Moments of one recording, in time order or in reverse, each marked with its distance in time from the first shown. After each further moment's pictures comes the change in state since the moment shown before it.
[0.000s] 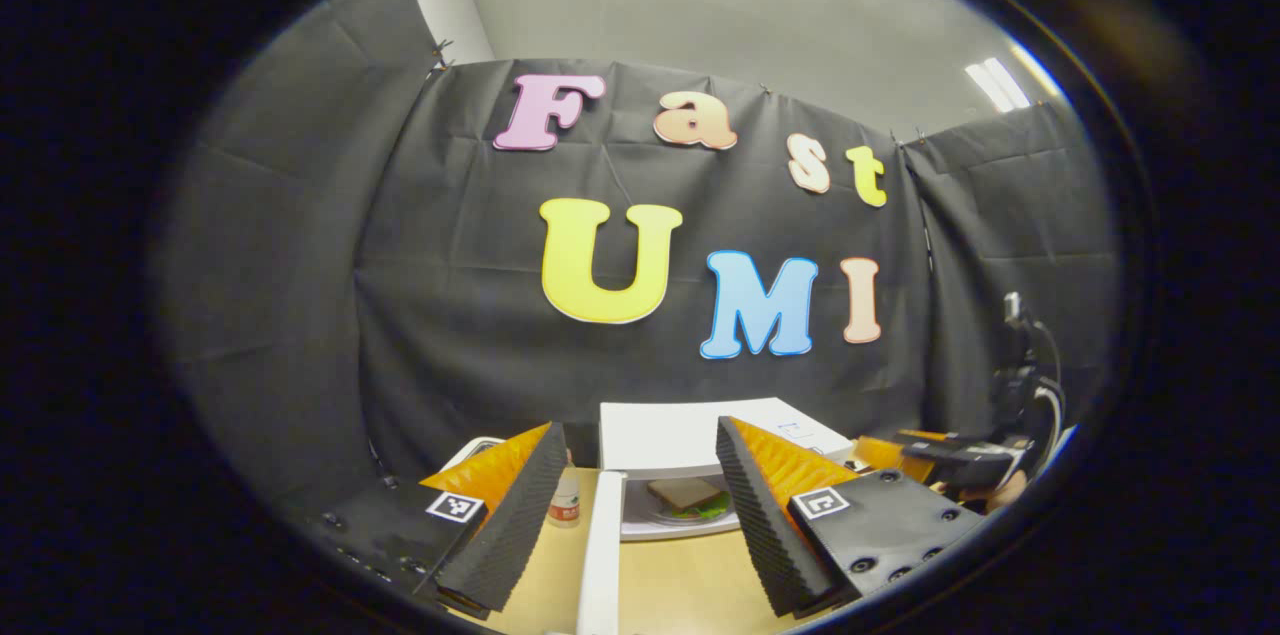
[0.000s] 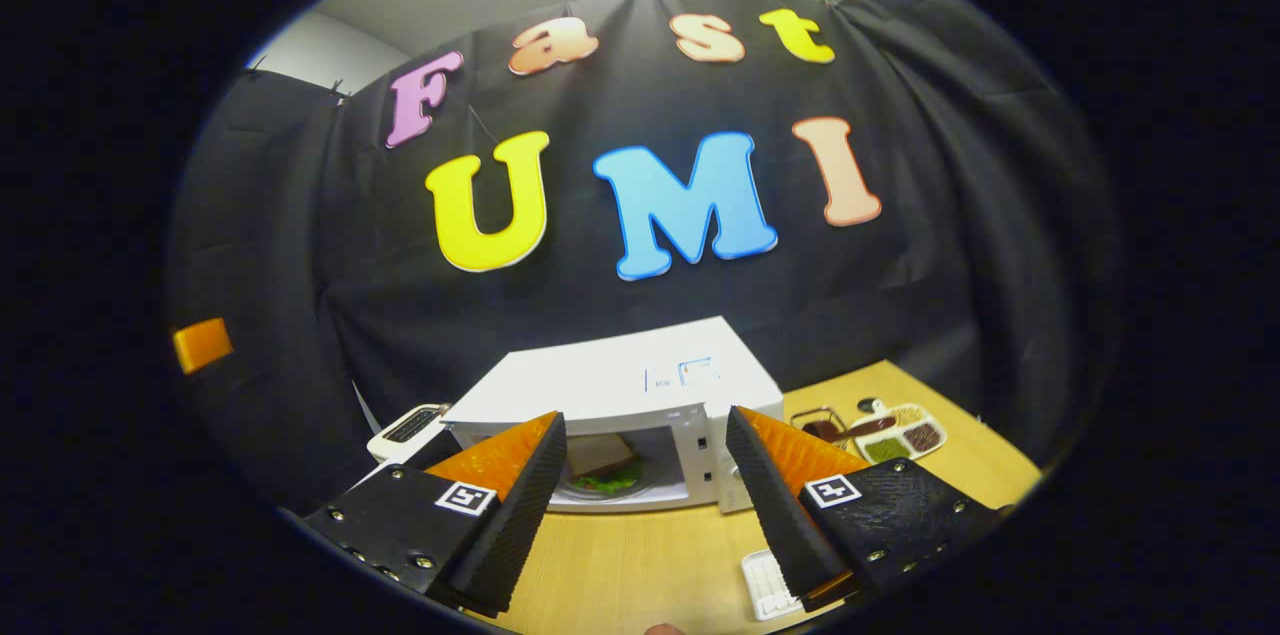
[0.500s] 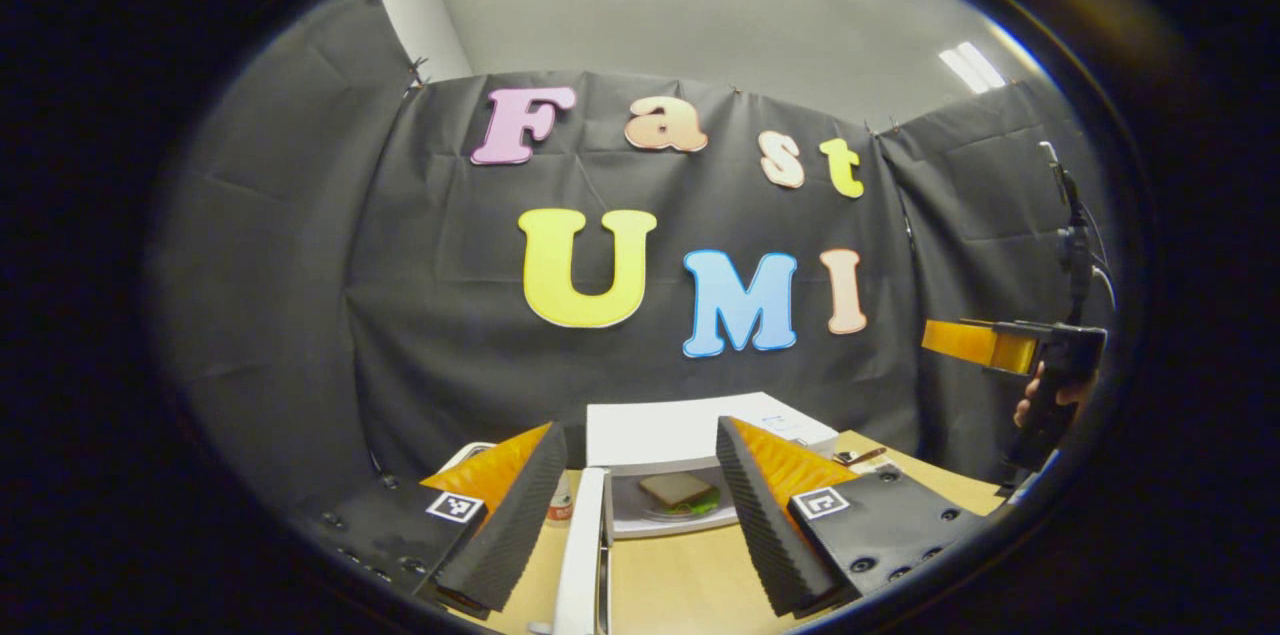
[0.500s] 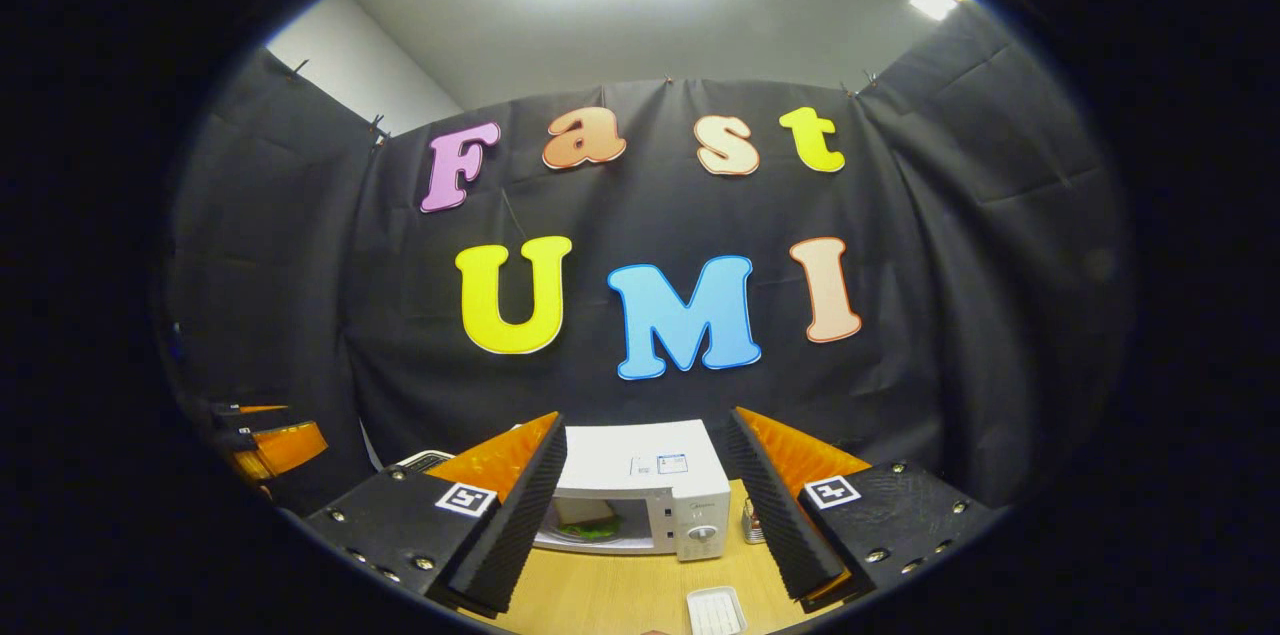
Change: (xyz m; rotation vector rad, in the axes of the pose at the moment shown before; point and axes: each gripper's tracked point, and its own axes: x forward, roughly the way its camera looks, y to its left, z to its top) left arm -0.026 -0.025 0.003 0.064 -0.021 -0.018; right arm -0.076 0.002 0.091 -0.076 -0.165 0.009
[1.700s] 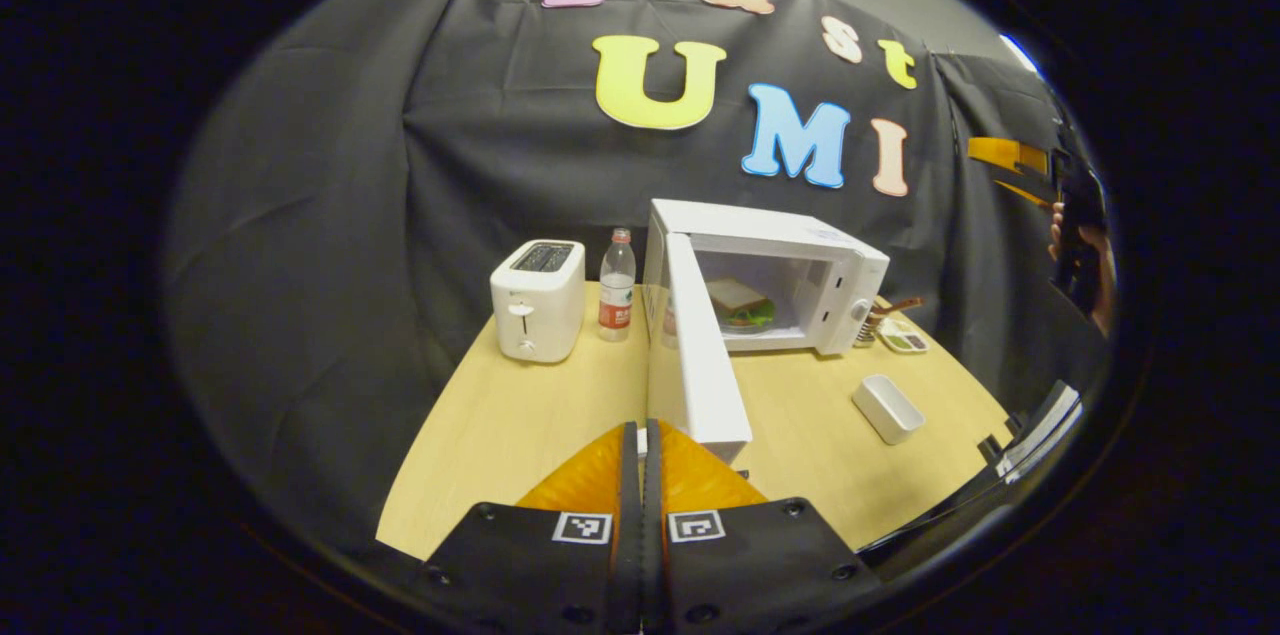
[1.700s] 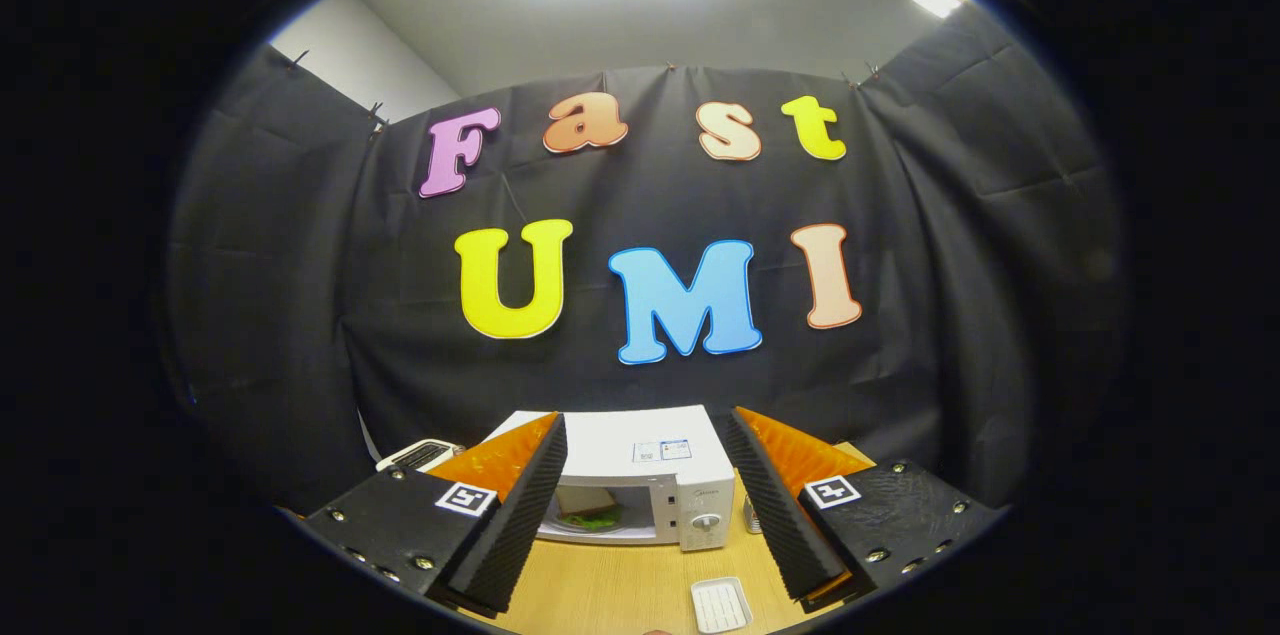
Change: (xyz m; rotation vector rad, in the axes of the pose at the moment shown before) left arm -0.112 0.083 -0.226 -0.117 0.483 0.056; right arm 0.003 0.008 -0.015 -0.004 0.041 -0.017
